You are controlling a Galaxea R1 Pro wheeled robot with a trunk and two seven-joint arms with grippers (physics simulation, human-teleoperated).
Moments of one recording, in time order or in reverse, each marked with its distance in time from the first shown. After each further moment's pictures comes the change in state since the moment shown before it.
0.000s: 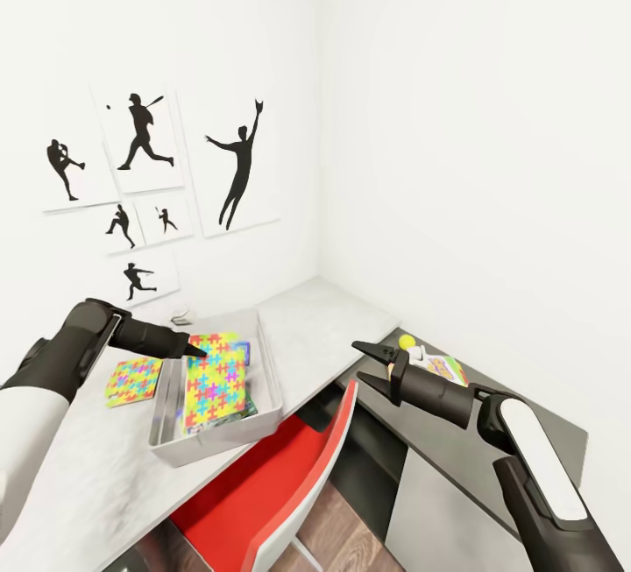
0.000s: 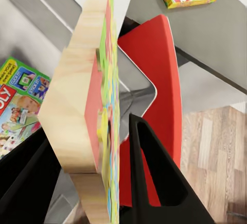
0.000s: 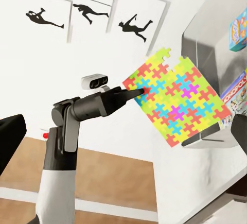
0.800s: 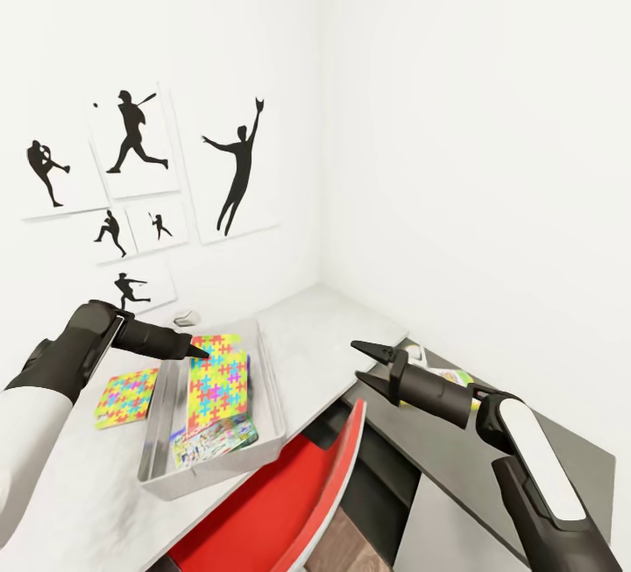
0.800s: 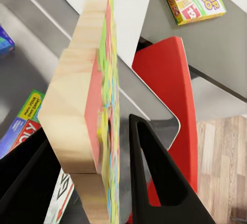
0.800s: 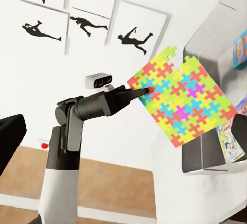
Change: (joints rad) left arm 0.000 -0.011 0.002 0.012 -0.001 -0.008 0.004; right arm 0.000 0.006 0.002 -0.003 -0.001 0.000 0.000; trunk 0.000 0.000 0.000
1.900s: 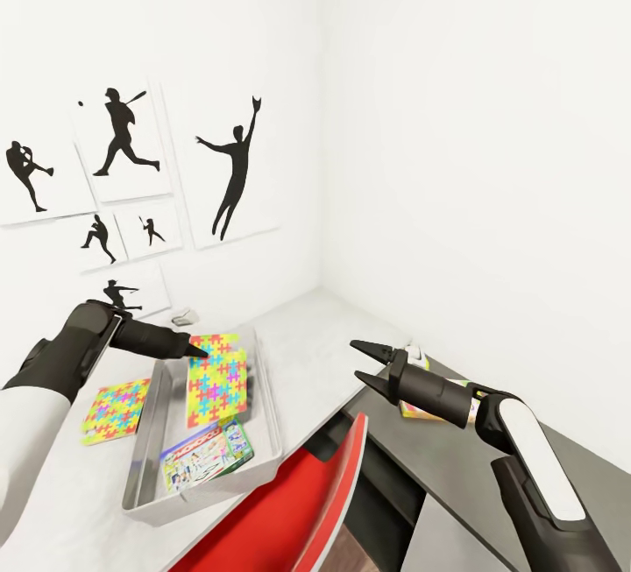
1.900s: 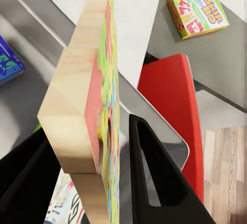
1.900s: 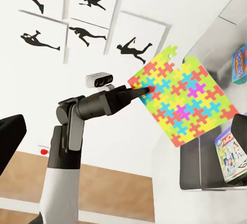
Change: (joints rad) left arm -0.001 0.005 0.006 0.001 0.003 0.006 -0.007; right arm 0.000 0.002 0.002 -0.004 -0.002 0.000 0.000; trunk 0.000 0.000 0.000
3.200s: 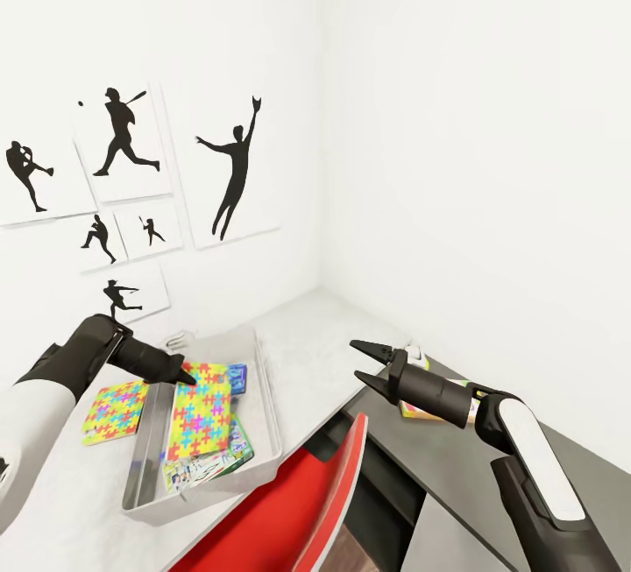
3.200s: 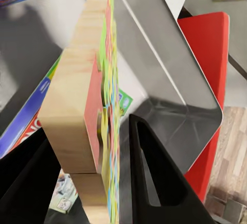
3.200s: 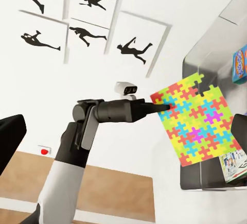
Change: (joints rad) left arm -0.057 -0.007 -0.010 0.268 -0.144 0.002 -0.018; right arm 0.000 0.002 0.000 0.000 0.000 0.000 0.000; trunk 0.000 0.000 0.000
